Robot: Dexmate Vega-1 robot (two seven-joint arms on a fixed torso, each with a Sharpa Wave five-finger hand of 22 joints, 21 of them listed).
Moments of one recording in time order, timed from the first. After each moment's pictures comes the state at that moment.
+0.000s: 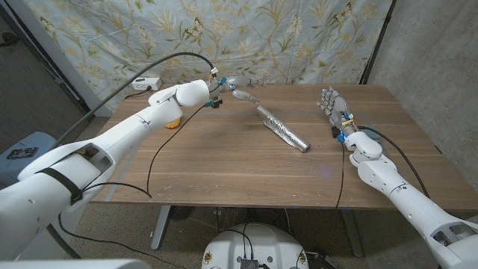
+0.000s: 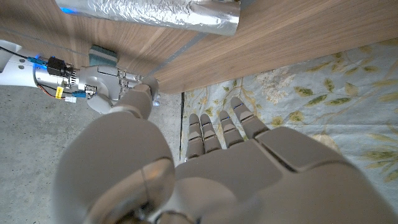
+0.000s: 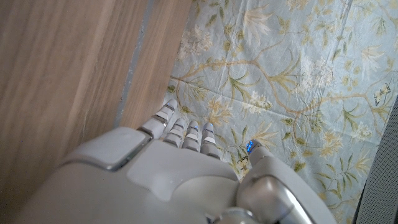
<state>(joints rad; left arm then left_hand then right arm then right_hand) 0.29 0.59 0.79 -1.33 0.26 -0.28 -0.26 0.85 0.01 0.59 -0.16 0.26 0.24 -0.02 0.21 0.19 0.14 -0.08 0.27 0.26 0.12 0.01 0.19 0.18 0.22 0.04 0.20 0.18 -0.84 -0.56 -0.33 -1.29 0.65 0.31 0.01 0.10 0.11 0.36 0.09 0.23 0.06 -0.04 0.19 0.18 -0.01 -0.03 0.23 0.18 -0.06 -0.03 0.19 0.20 0.17 -0.04 0.18 0.17</state>
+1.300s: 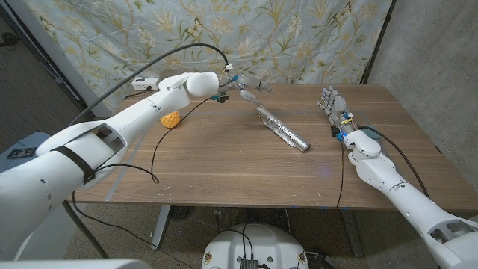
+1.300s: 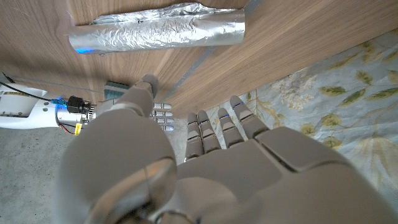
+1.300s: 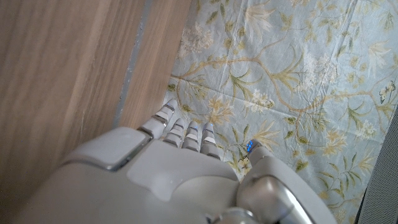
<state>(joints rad) 0.14 0.51 0.90 -1.21 0.37 -0.37 -0.40 0.91 -0.01 0.54 -0.18 0.23 0.26 -0.03 0.22 0.20 0.17 -0.09 0.32 0.30 0.15 0.00 0.20 0.18 0.24 0.04 0.21 0.18 -0.83 -0.55 -0.33 -1.28 0.65 0.30 0.01 0.10 0.11 0.36 0.09 0.23 0.06 -0.04 0.19 0.18 -0.01 -0.02 0.22 0.18 -0.06 -0.03 0.19 0.20 0.17 -0.04 0.18 0.17</state>
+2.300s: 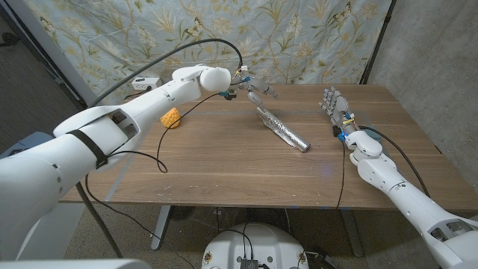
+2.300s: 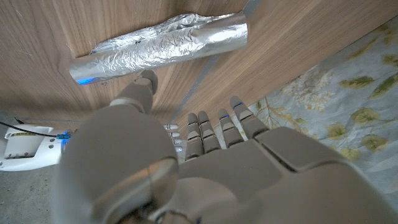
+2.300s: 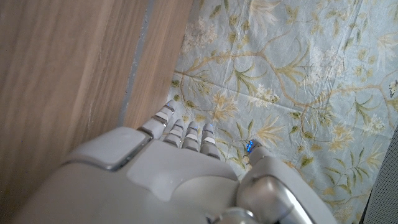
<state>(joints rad) 0.03 0.42 1.00 -1.08 0.47 -0.40 -0.44 0.96 -0.02 0.52 -0.18 0.20 0.26 -0.03 0.21 0.20 0.16 -0.09 0.32 0.32 0.16 0.00 0.19 0.19 0.23 0.04 0.21 0.18 -0.83 -0.54 -0.32 -1.25 0.66 0.30 0.01 0.10 0.11 0.36 0.09 0.23 0.06 -0.04 0.19 0.18 -0.01 -0.02 0.20 0.18 -0.07 -0.03 0.19 0.20 0.16 -0.04 0.18 0.16</state>
